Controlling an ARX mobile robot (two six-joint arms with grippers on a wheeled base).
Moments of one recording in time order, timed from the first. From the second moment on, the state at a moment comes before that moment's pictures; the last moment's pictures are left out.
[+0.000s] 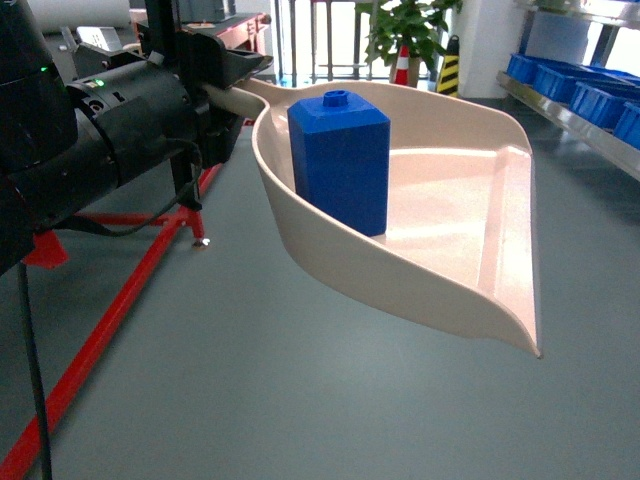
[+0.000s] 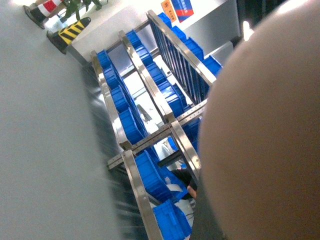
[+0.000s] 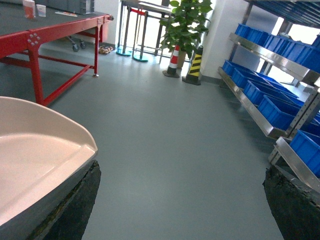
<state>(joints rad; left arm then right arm) -0.28 1.96 0.88 1.24 0.22 -1.38 0.15 0.75 0.43 0.32 0.17 -0.18</state>
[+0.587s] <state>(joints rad) -0.28 1.96 0.88 1.24 0.22 -1.38 0.15 0.75 0.43 0.32 0.17 -0.18</state>
